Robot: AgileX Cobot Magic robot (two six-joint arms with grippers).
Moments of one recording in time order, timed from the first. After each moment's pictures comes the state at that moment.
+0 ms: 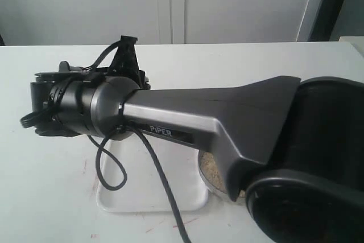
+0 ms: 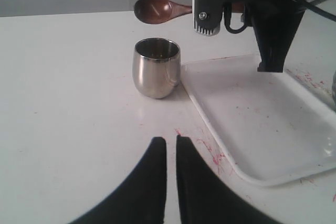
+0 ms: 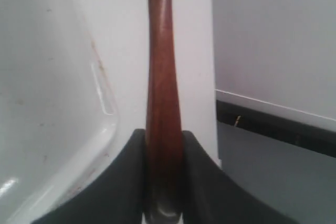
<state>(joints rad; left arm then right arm) -0.19 0.00 0.01 -0.16 0.08 -0.02 0.93 2.28 -1.90 -1.05 1.22 0.18</state>
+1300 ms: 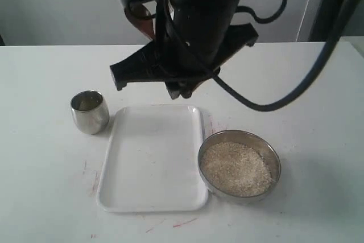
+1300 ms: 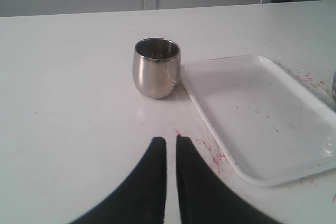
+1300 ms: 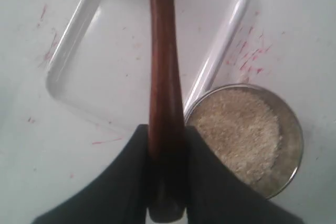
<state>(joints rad) -0.19 0.00 0.01 -0.16 0.08 -0.02 0.75 1.65 -1.60 -0.21 1.22 0.47</state>
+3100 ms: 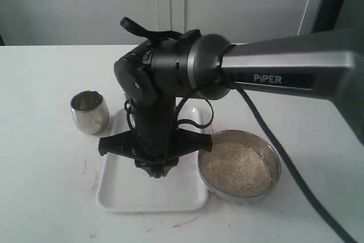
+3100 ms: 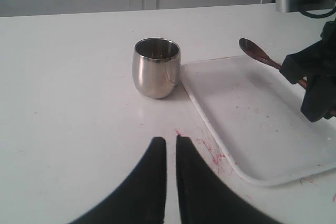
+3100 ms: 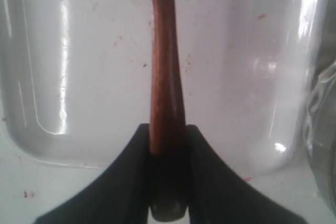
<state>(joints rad) -0.19 0.00 0.01 -0.16 0.08 -0.02 0.75 2.02 -1.52 -0.07 1.03 0.86</state>
